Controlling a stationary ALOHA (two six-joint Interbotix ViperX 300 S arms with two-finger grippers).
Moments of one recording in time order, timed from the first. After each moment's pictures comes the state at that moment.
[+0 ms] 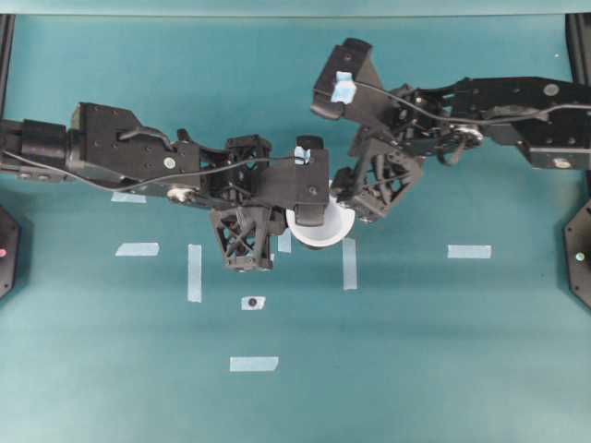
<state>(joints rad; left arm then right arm) 0.08 0.15 0.36 0.02 0.52 0.08 -0.22 -0.08 0.49 0.06 0.64 0.21</state>
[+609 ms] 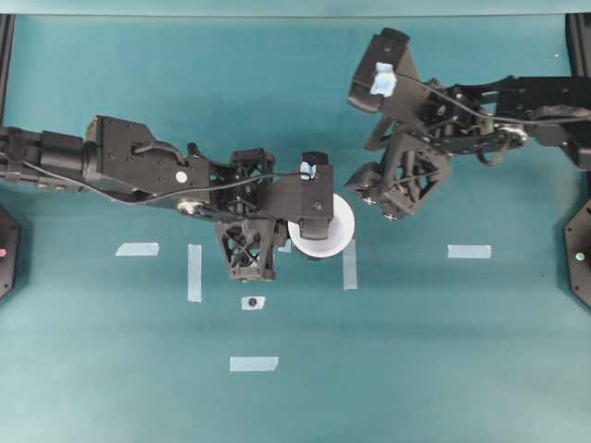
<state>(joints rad) 0.06 0.19 0.36 0.02 0.50 0.07 -0.23 -0.20 0.57 0.06 0.59 0.21</state>
